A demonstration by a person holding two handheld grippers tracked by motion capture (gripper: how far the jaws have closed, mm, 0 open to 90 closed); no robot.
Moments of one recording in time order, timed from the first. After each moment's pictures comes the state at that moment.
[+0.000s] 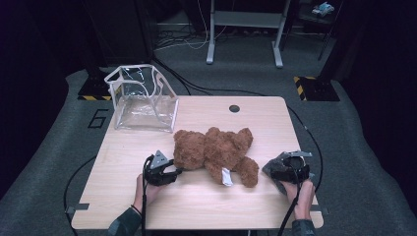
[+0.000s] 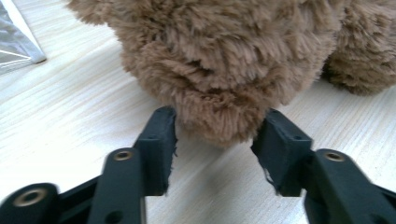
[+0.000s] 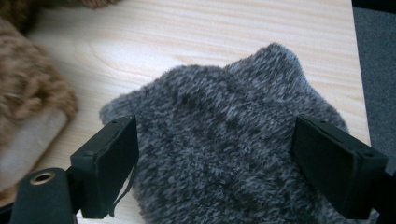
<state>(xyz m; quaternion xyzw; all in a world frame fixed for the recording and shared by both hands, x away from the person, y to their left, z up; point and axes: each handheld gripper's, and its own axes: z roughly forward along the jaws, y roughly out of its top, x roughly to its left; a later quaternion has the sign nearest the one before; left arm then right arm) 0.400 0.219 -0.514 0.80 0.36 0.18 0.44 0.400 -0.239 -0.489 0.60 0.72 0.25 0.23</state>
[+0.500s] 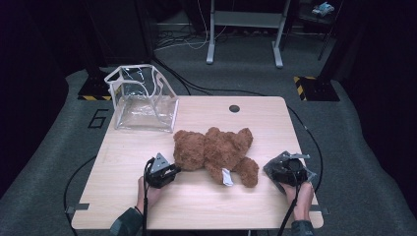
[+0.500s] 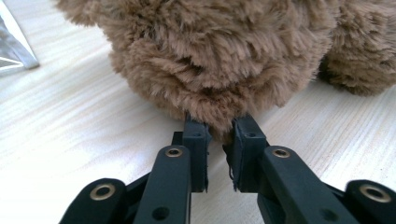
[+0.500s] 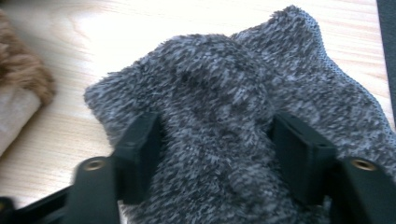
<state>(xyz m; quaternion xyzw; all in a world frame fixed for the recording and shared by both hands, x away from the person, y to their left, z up) 0.397 0.217 -0.524 0.79 0.35 0.20 0.46 0.402 -0.242 -0.506 0.61 0.72 0.24 0.22</state>
